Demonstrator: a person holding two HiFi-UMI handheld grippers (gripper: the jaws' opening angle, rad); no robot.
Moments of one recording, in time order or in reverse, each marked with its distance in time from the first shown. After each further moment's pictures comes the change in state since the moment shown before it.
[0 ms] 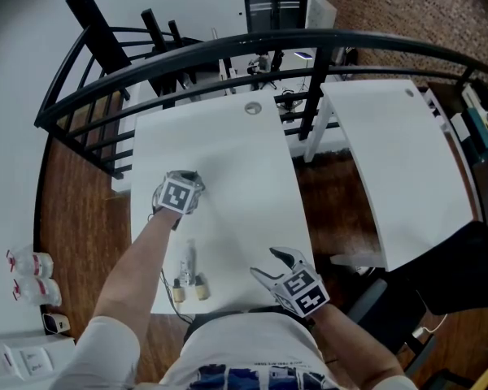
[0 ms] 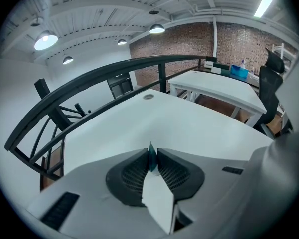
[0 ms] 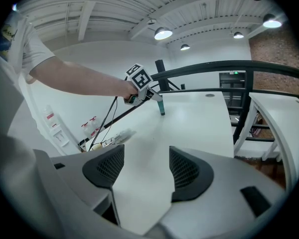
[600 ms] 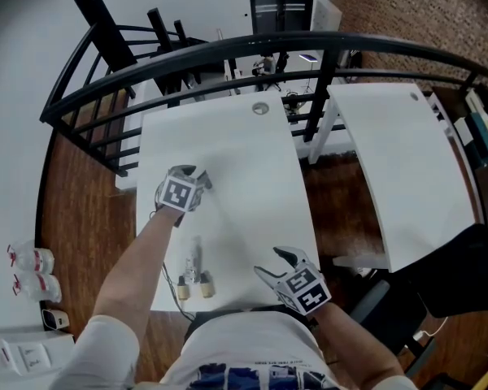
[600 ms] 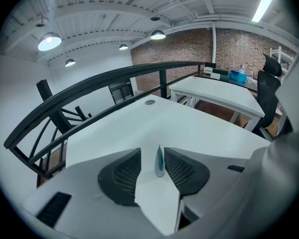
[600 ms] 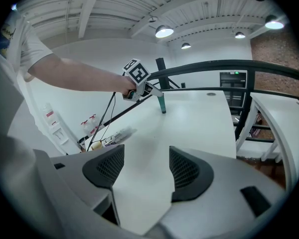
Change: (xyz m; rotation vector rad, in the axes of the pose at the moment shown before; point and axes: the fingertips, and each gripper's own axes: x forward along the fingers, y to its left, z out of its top) left arm -0.012 0.009 0.004 -0.009 -0.058 -0.001; right arm 0.010 0.003 -0.006 -0.012 0.023 -0.007
